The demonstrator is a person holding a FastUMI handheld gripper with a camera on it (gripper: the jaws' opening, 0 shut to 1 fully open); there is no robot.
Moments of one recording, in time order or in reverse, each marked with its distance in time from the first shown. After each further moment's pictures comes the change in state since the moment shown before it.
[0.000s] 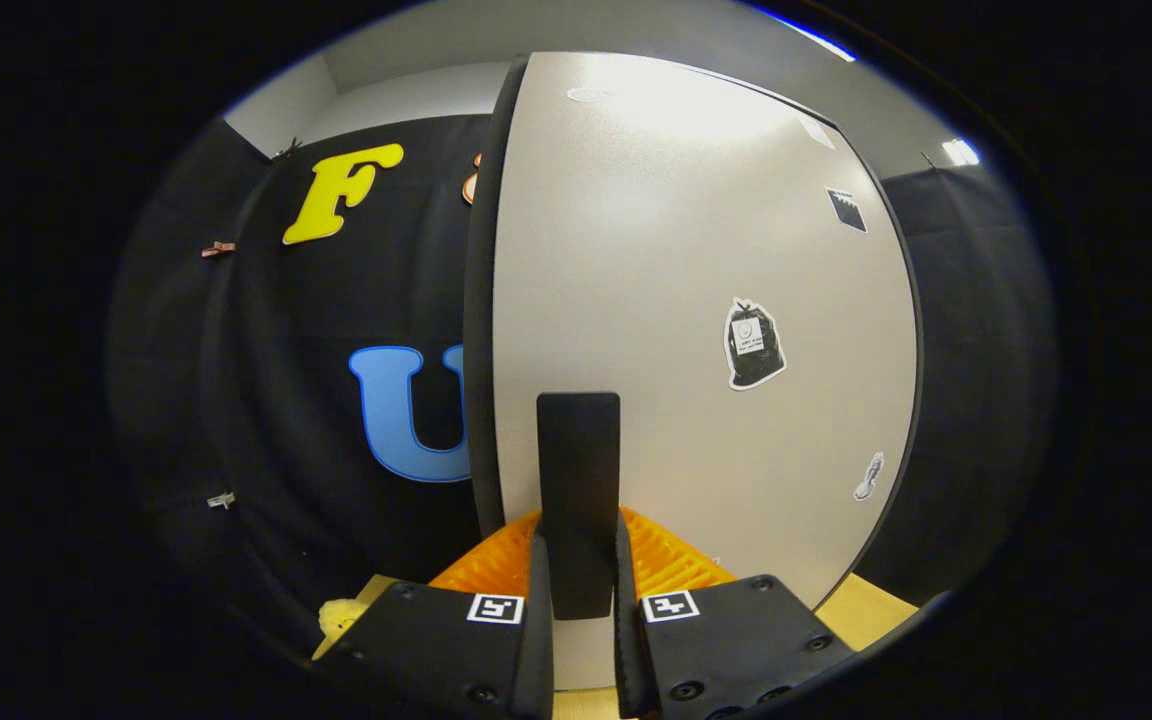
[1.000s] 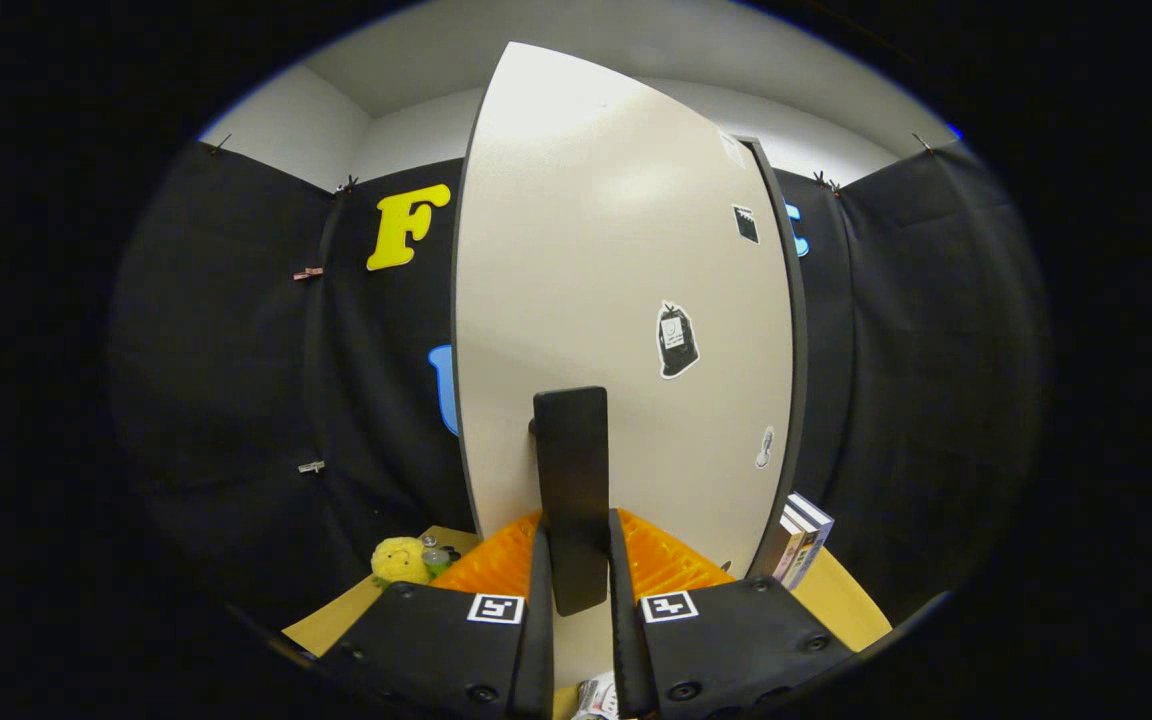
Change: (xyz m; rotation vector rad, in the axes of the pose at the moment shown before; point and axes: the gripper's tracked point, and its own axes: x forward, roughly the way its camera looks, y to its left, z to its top) arm -0.163 -0.111 0.004 0.032 0.022 0.238
